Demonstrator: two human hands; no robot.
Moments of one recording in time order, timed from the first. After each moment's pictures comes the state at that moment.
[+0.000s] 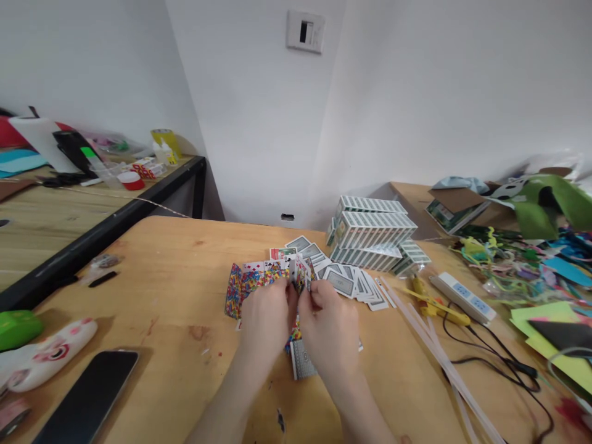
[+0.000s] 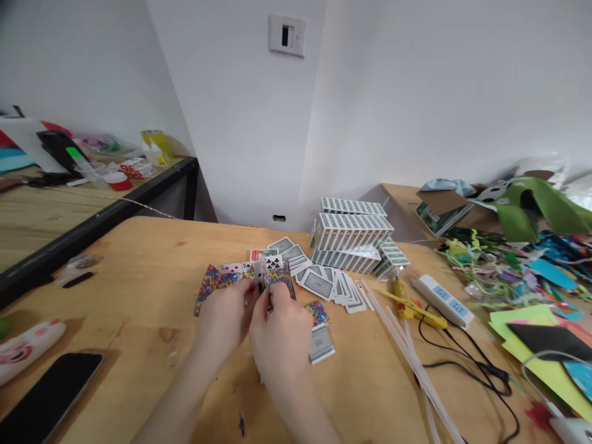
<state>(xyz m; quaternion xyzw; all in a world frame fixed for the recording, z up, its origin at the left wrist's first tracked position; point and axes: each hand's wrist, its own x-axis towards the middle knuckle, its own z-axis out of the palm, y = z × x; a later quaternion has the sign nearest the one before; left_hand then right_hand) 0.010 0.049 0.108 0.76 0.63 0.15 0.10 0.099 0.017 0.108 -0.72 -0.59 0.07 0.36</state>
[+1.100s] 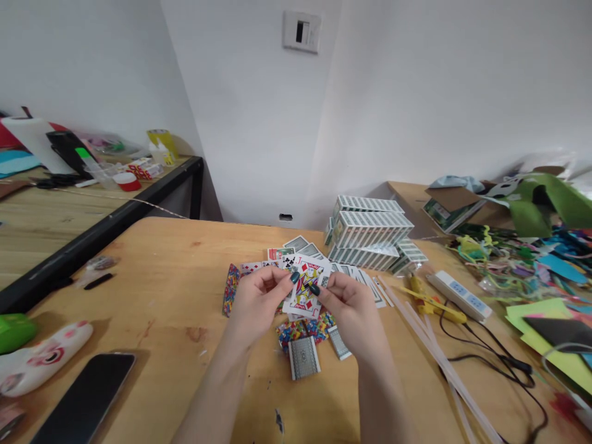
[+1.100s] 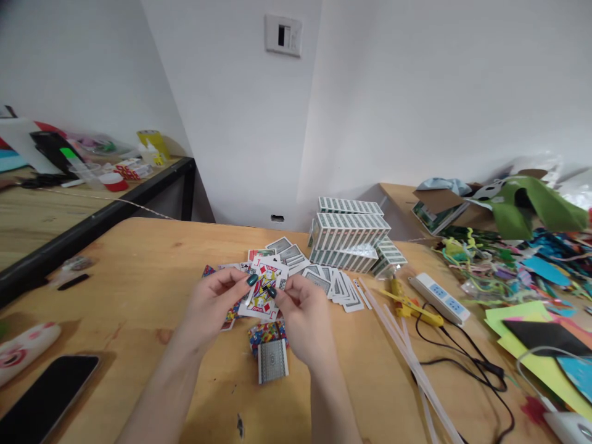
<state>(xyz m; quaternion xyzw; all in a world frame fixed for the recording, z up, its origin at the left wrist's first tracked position) -0.001 0.063 0.102 0.52 0.45 0.48 0.54 0.140 0.024 0.113 -0.54 -0.48 0.46 0.52</state>
